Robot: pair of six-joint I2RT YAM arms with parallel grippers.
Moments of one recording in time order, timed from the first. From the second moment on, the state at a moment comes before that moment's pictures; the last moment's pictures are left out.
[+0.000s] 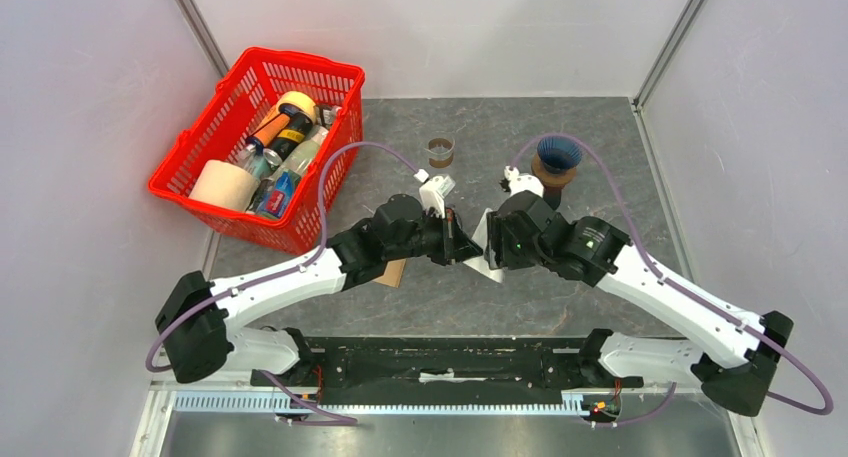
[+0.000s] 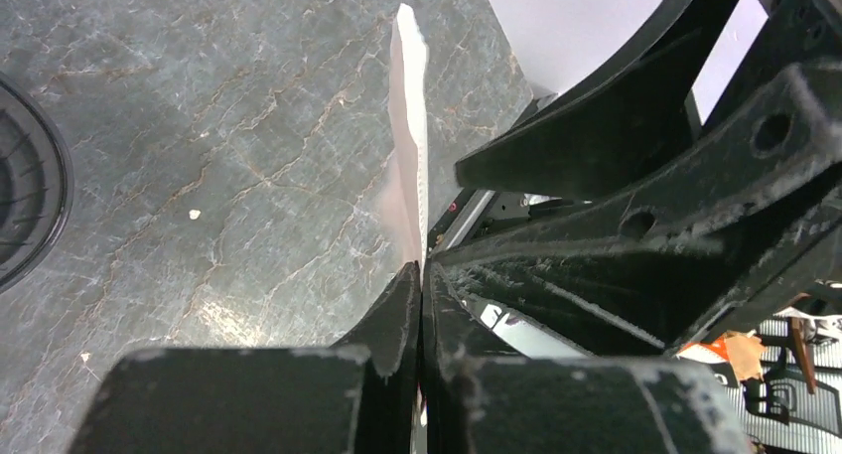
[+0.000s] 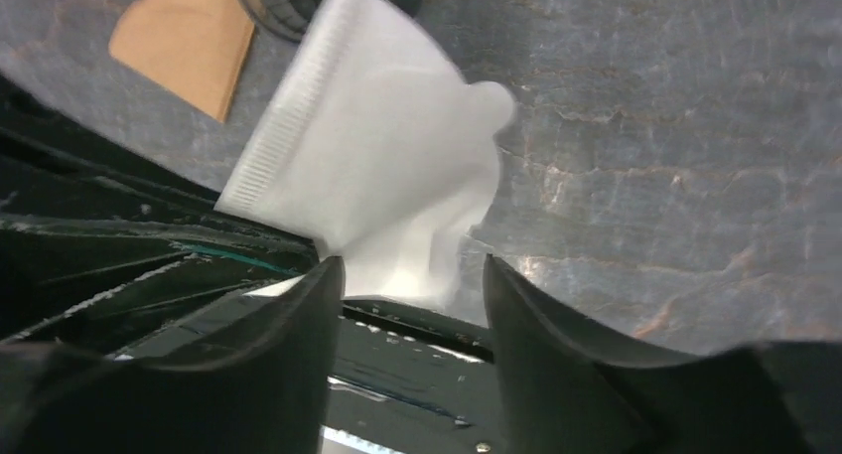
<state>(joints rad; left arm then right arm) -0.96 1.29 0.89 0.05 0.22 -0.75 0.90 1.11 1.13 -0.92 0.25 0.66</state>
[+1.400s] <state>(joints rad) -0.96 1.00 0.81 0.01 0.37 -0.46 0.51 0.66 0.84 -0.69 -0.33 0.40</state>
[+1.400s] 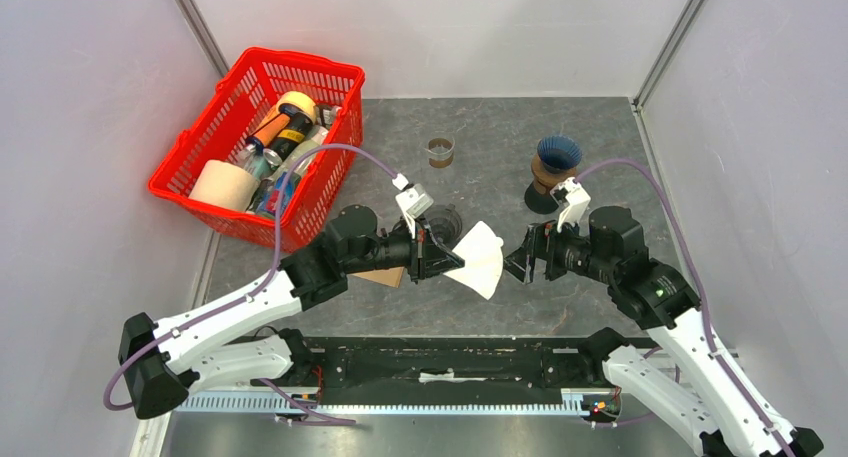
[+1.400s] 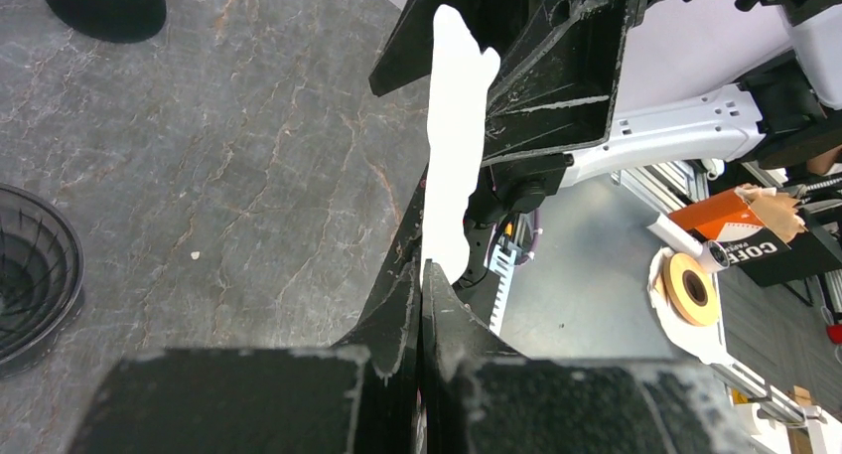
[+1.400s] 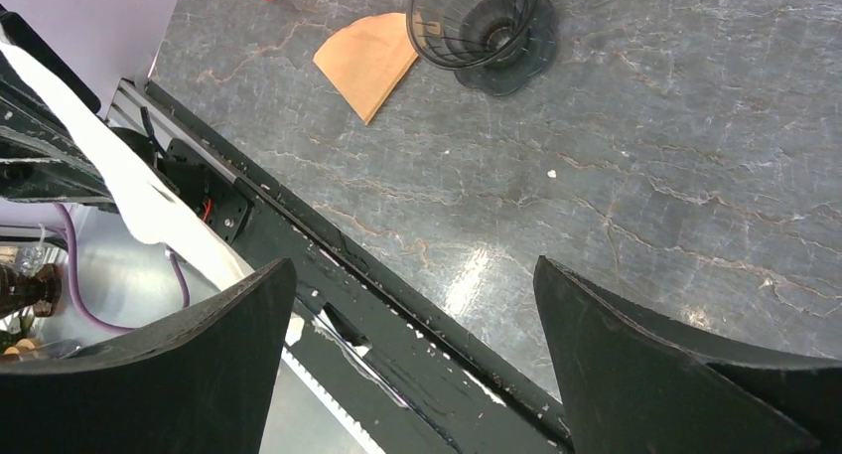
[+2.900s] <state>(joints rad) -0.96 1.01 0.81 -0.01 0.38 -0.45 0.51 0.73 0.98 -0.85 -0.27 0.34</state>
